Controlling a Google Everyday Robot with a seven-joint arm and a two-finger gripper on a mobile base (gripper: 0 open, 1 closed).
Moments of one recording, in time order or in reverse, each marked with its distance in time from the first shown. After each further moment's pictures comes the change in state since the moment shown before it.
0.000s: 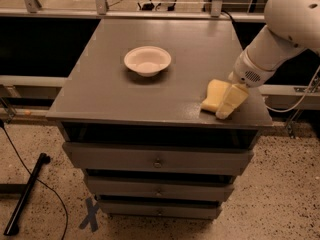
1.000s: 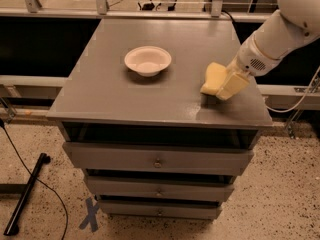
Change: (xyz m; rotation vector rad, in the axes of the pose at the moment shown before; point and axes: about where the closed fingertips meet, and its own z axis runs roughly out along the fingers) arm -0.025 -0.008 -0.029 0.044 -0.096 -0.029
